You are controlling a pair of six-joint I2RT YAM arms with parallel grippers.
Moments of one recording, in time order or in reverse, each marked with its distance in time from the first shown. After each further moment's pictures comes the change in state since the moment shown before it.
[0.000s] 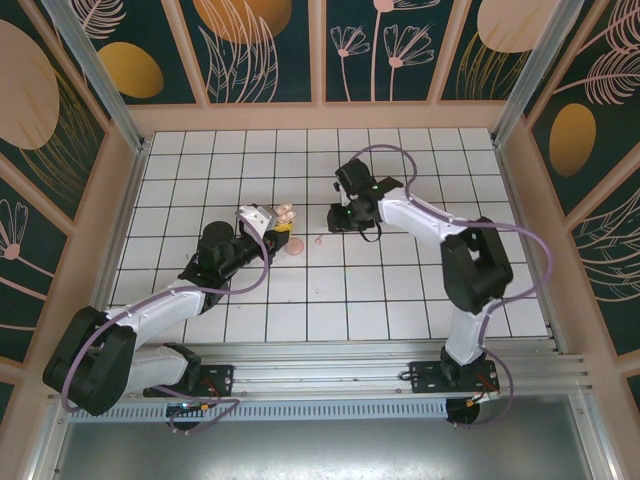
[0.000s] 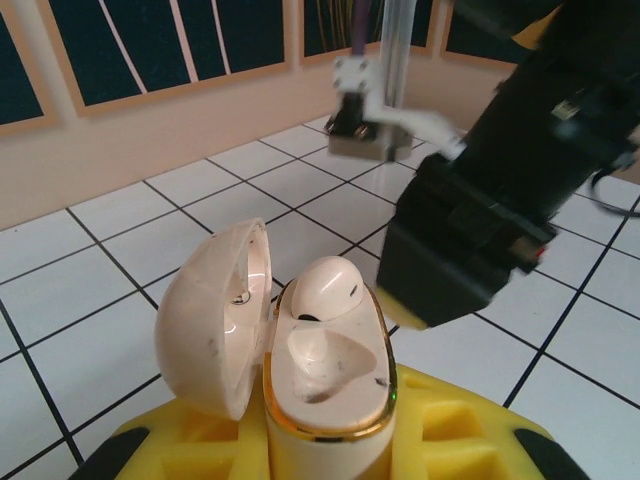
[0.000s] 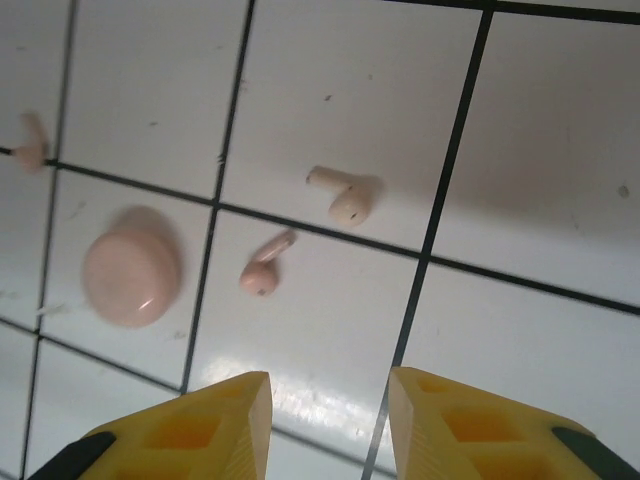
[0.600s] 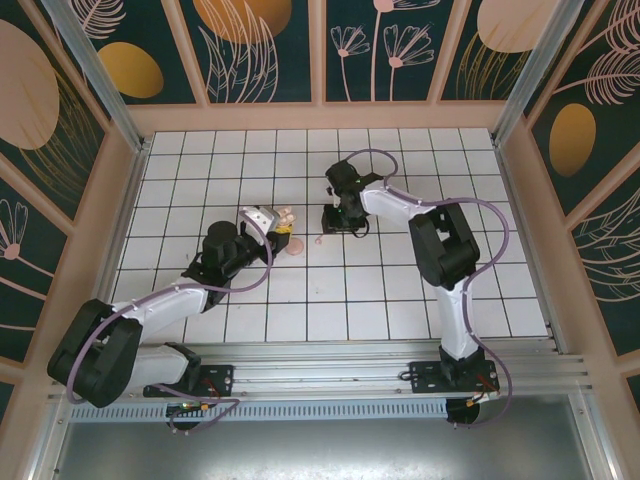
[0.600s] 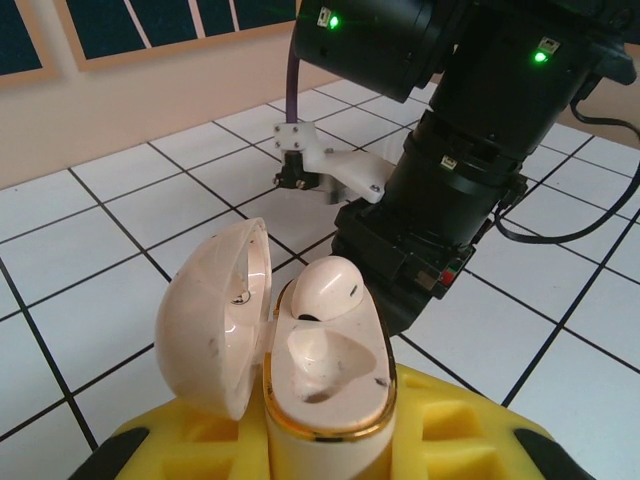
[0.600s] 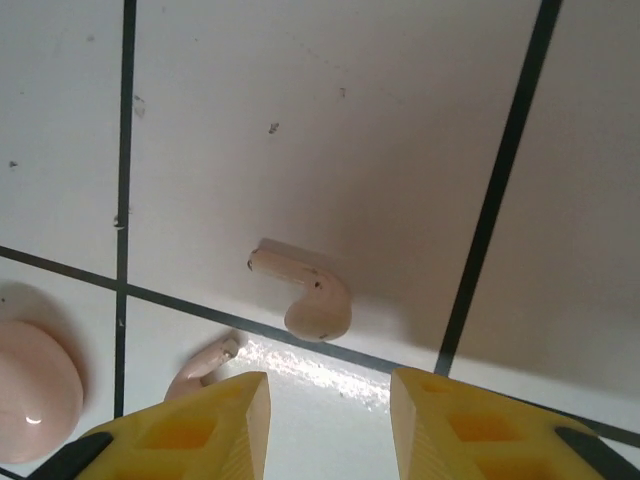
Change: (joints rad) left arm 0.000 0.046 0.000 -0.018 -0.020 0.000; right arm -0.022 0.252 0.165 -0.039 -0.039 -0.002
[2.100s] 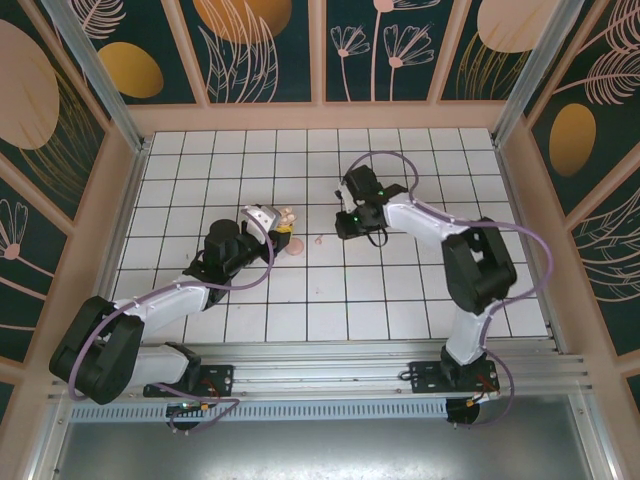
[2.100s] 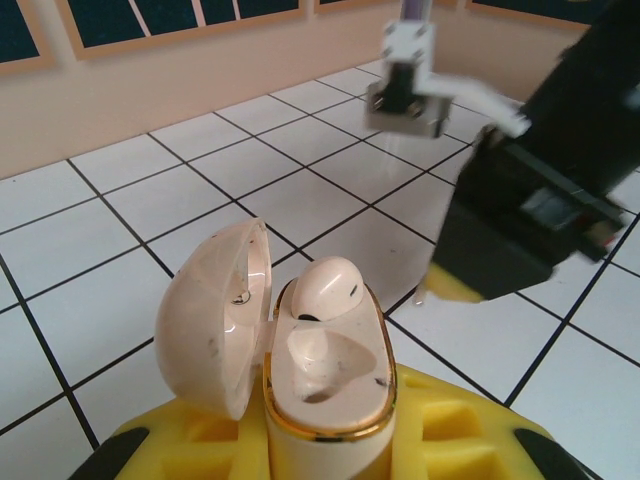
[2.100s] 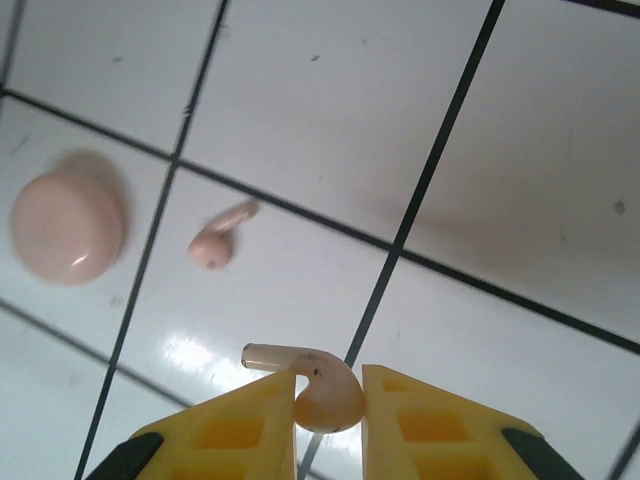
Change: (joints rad) left arm 0.000 0.016 0.017 -0.019 -0.004 0.001; right arm -0.011 -0.336 -0.312 0.121 -0.001 -0.201
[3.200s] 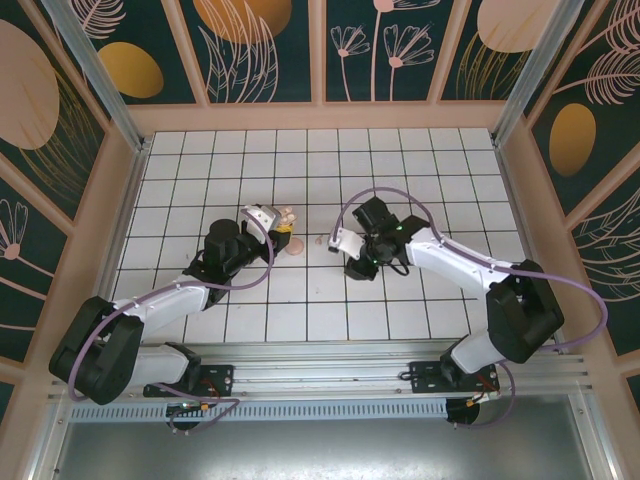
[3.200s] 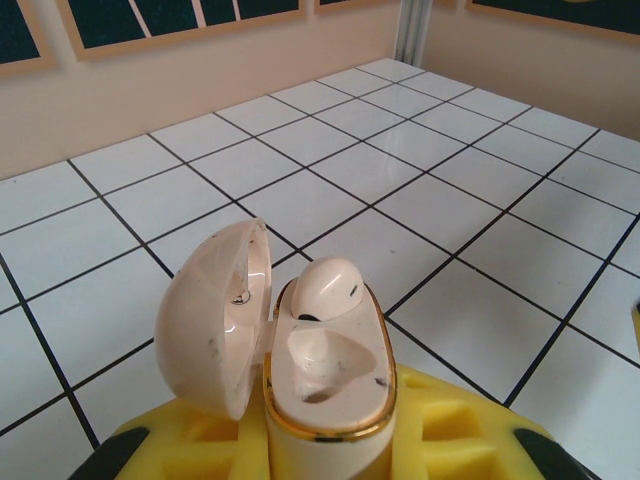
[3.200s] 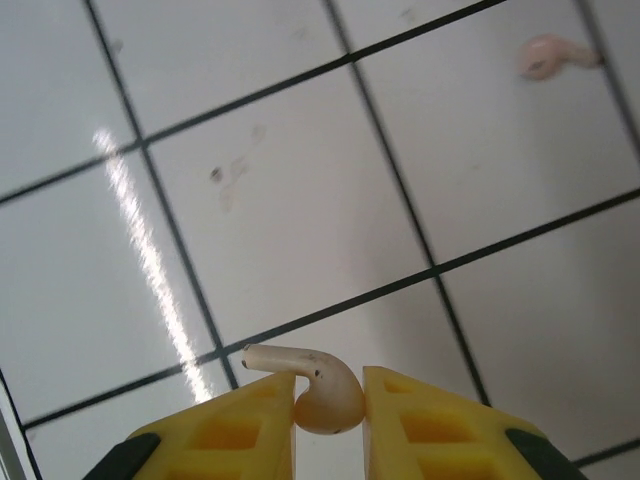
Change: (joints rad) left arm 0.000 -0.007 0.002 -0.006 0.000 0.000; right arm 0.124 -0.308 -0.297 -0.084 -0.103 -0.742
